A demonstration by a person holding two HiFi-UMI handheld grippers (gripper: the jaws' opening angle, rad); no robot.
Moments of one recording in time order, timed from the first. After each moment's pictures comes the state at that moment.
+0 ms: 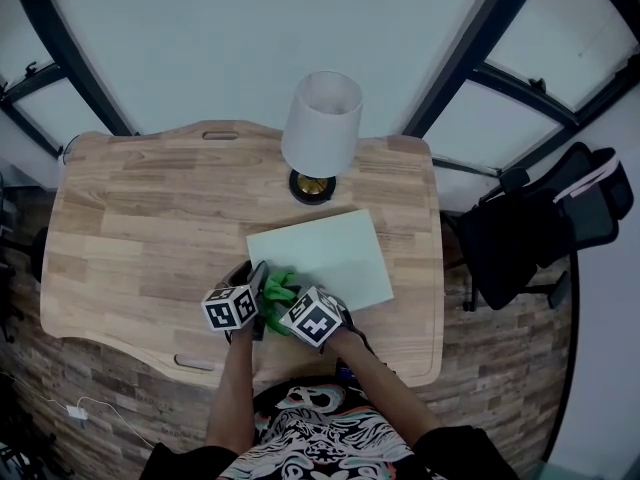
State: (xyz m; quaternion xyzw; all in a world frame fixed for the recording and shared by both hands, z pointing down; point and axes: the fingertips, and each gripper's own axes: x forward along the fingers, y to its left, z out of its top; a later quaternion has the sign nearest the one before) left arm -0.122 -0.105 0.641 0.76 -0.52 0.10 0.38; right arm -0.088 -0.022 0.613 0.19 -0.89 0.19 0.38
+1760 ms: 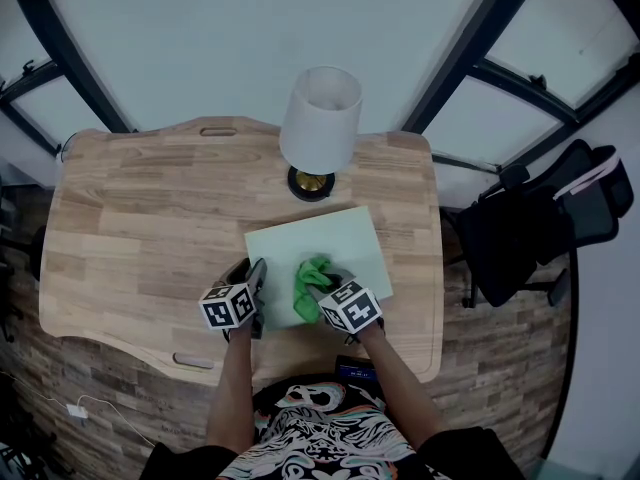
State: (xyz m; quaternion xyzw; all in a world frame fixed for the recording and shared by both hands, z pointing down) left arm -0.122 -0.104 0.641 0.76 -0.52 0.09 0.38; right arm 0.000 -0.052 0.619 0.29 -0.86 0.26 0.33
